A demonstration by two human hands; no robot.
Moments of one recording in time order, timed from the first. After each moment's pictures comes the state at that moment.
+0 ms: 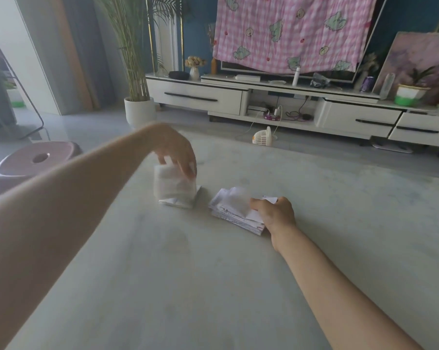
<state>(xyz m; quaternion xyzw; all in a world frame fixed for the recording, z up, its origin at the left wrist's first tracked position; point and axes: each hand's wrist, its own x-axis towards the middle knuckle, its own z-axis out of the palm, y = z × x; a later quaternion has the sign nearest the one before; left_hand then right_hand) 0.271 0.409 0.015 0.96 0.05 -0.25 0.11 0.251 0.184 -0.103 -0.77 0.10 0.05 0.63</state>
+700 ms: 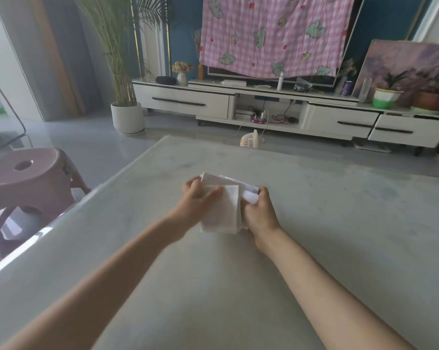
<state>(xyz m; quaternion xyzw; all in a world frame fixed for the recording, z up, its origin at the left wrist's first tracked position) 0.198 0.321 -0.086 0.77 0.03 0.05 0.63 0.224 0.184 -0.090 -0.71 -0.02 0.04 0.70</state>
